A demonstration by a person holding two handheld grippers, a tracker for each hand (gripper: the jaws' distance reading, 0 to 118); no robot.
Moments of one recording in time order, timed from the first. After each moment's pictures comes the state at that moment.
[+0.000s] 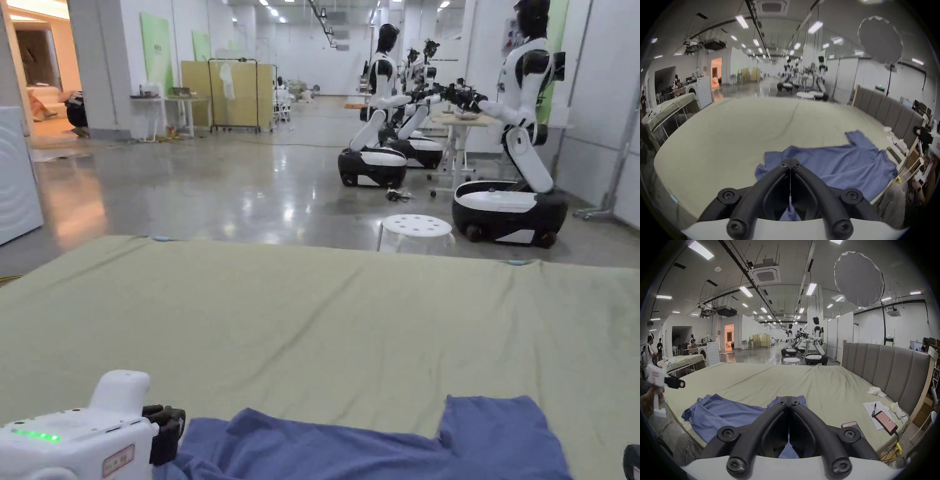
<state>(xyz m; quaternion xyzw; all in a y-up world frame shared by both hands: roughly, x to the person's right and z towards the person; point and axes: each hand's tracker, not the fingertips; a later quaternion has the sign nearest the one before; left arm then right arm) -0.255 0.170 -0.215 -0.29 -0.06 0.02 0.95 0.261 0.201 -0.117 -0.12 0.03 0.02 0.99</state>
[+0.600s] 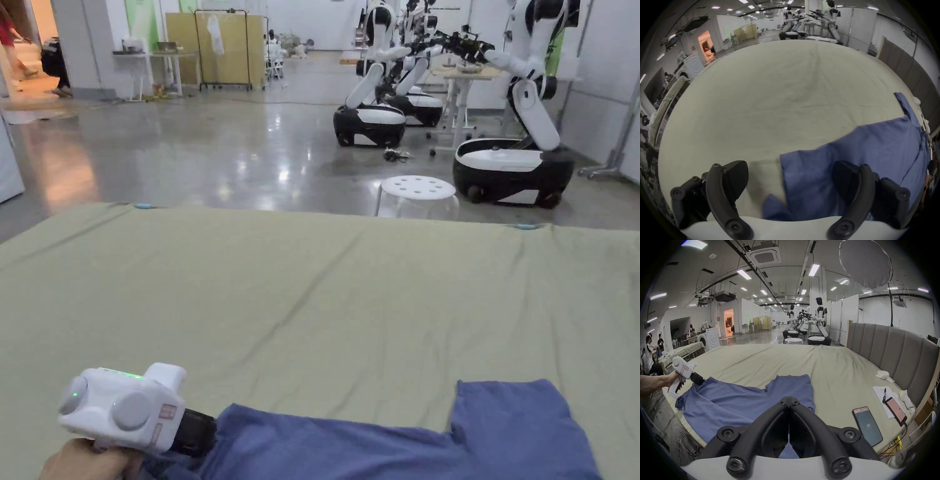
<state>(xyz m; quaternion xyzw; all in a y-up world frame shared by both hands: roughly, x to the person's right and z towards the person) -0.268 0.066 -0.386 -0.49 -0.05 -0.03 0.87 0.263 0.155 -0.164 -0.21 0.03 0.02 0.98</state>
